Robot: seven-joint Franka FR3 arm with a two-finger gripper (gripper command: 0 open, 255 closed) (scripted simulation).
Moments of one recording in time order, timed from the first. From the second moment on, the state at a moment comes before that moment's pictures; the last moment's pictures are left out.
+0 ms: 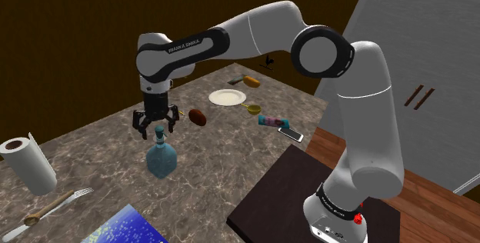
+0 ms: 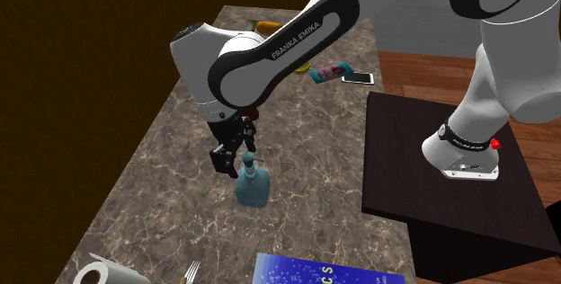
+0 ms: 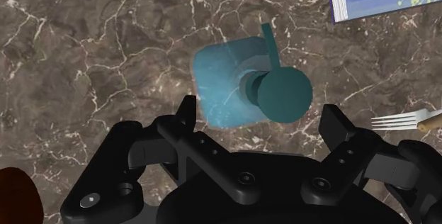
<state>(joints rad) 0.14 0.61 0.25 -1.53 0.13 1.94 0.45</state>
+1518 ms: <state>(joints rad) 0.15 0.61 0.26 -1.56 0.13 1.96 0.45</state>
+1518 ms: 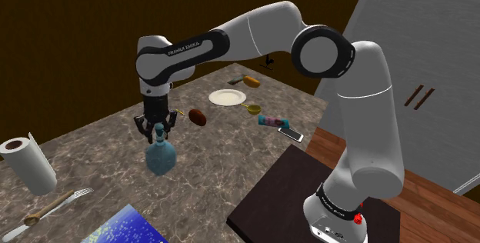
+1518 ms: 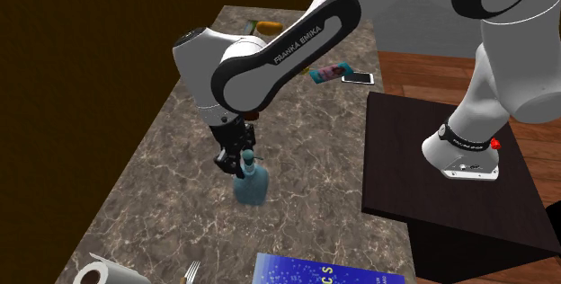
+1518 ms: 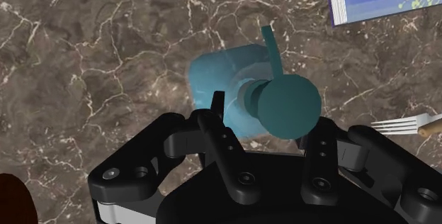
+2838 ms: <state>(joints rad) 0.14 0.51 0.27 -1.45 0.14 1.75 0.49</state>
